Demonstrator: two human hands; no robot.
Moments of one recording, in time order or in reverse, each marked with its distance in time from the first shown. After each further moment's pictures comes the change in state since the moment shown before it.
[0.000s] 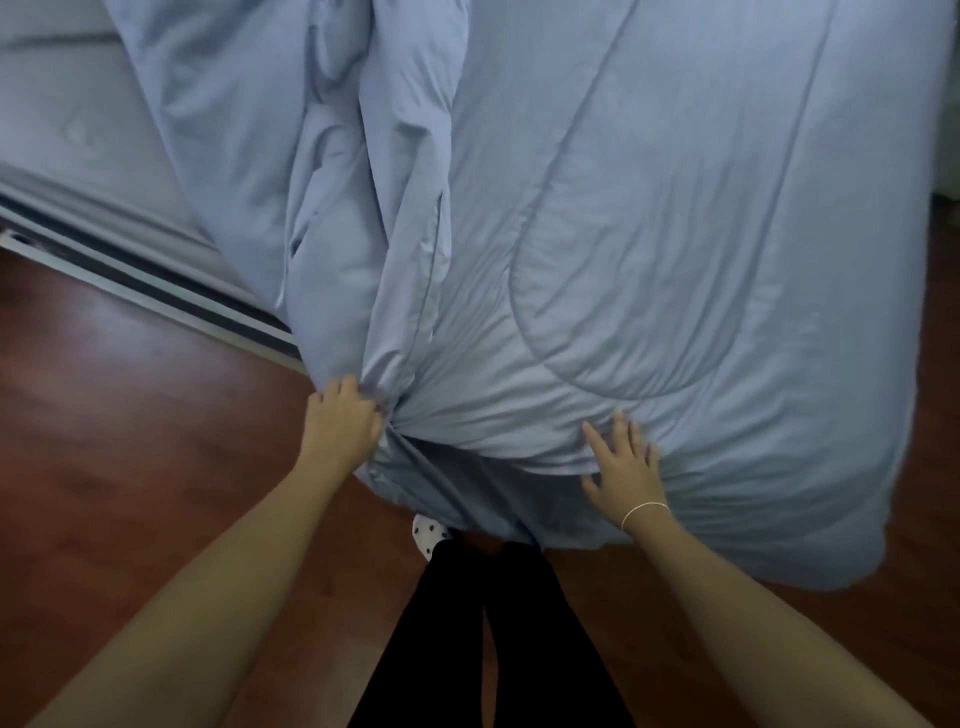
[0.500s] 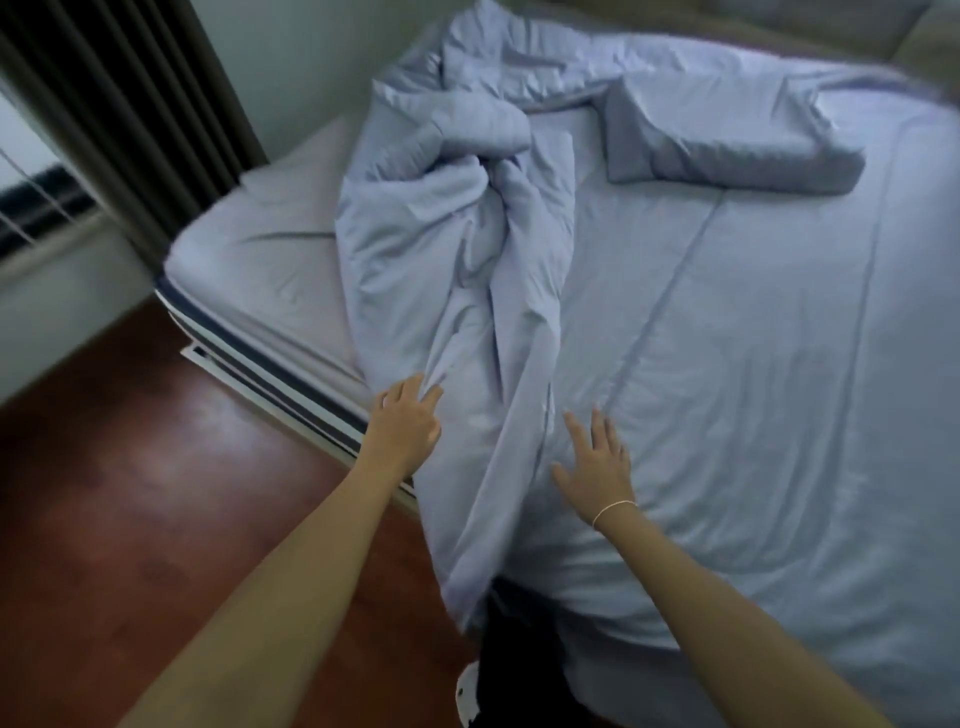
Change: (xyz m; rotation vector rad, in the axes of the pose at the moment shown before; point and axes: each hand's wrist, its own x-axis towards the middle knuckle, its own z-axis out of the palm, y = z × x) left_hand 0.052 -0.079 -0.138 -0.124 0.333 -0.052; right_hand 0.080 -0.178 -0.171 0.249 0.312 -0.167
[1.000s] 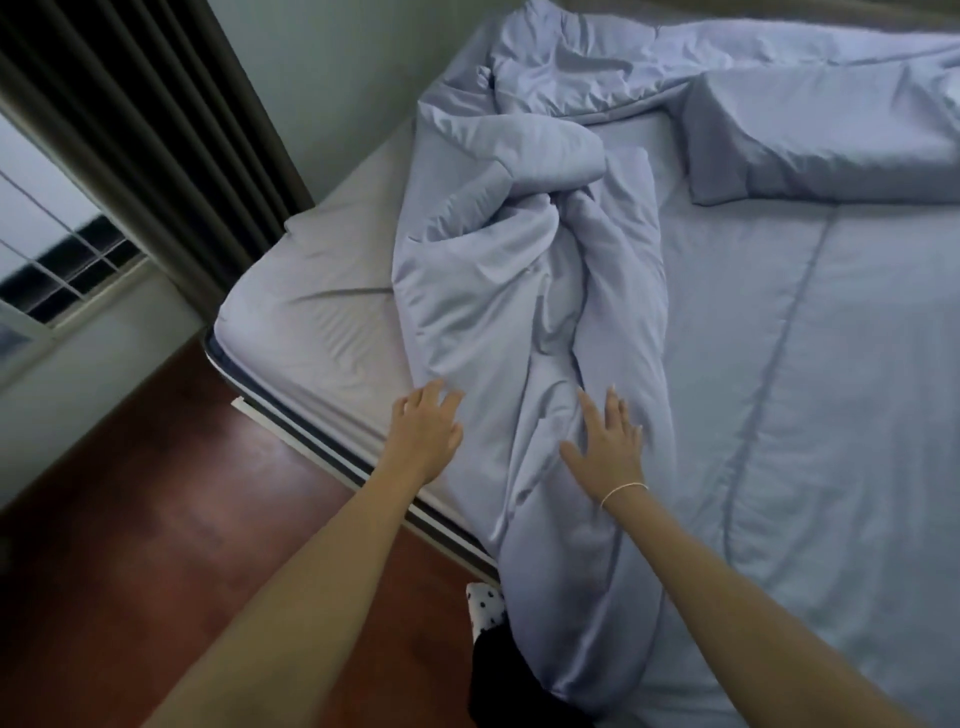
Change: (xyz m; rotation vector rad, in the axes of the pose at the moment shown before) left_hand 0.140 -0.133 -0.022 -0.013 -0.082 -0.028; right_hand 0.177 -0.136 -0.004 0.144 0.018 0.010
